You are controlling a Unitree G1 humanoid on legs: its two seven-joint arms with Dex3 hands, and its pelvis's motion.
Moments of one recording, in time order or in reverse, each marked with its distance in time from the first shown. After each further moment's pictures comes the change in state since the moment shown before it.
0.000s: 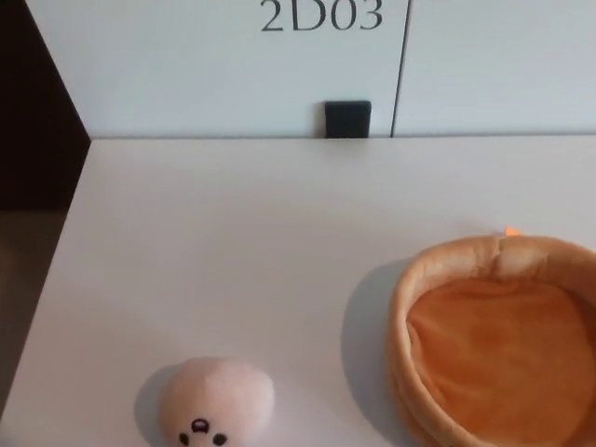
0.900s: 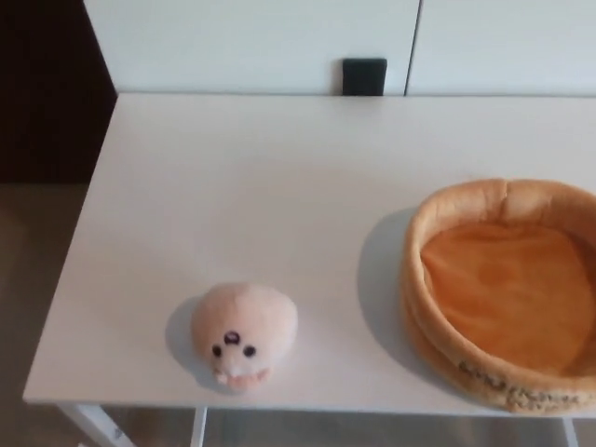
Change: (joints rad) left_arm -0.021 0.001 -0.030 0.007 0.009 0.012 0.015; right_arm 0.009 -0.002 -0.005 -0.001 0.001 -0.008 -0.011
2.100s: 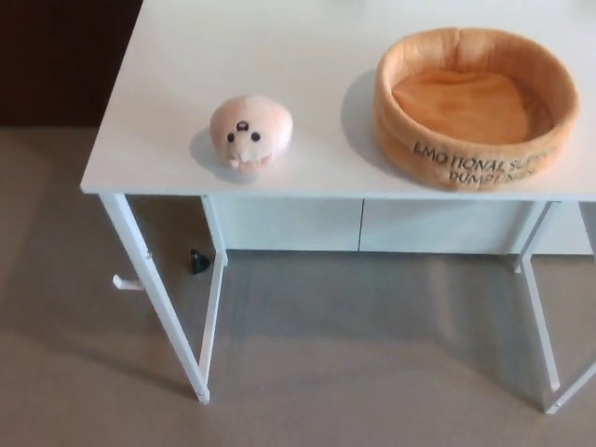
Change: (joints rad) left_arm -0.015 0.004 -0.010 -0.007 0.001 0.009 -0.012; right_arm 0.013 -0.005 -0.003 0.003 -0.001 -0.013 -0.038
